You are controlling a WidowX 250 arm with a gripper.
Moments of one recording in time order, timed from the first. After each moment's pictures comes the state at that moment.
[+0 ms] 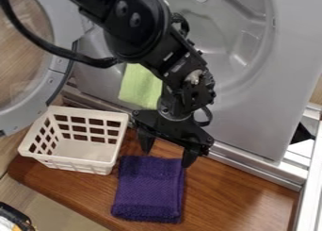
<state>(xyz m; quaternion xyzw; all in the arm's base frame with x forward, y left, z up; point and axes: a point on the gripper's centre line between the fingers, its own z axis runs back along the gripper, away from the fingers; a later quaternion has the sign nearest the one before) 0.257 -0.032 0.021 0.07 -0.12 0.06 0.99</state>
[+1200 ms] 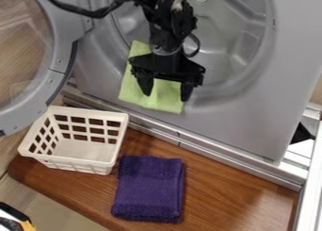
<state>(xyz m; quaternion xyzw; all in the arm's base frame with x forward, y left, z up) 0.337 0.021 0.051 0.05 -0.18 0.13 0.97</state>
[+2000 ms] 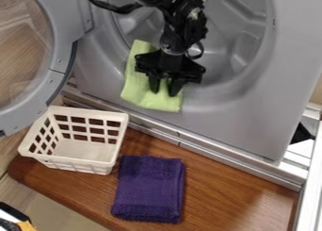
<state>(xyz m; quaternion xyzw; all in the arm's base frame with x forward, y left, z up) 0.358 0.041 0.024 0.12 -0.16 0.18 0.96</state>
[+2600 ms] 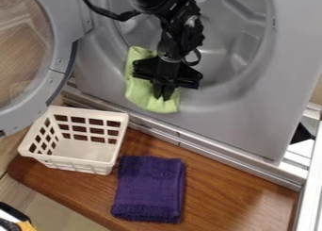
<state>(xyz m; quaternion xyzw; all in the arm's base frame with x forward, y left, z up) 0.350 0.034 0.022 0.11 -0.15 0.18 0.97</state>
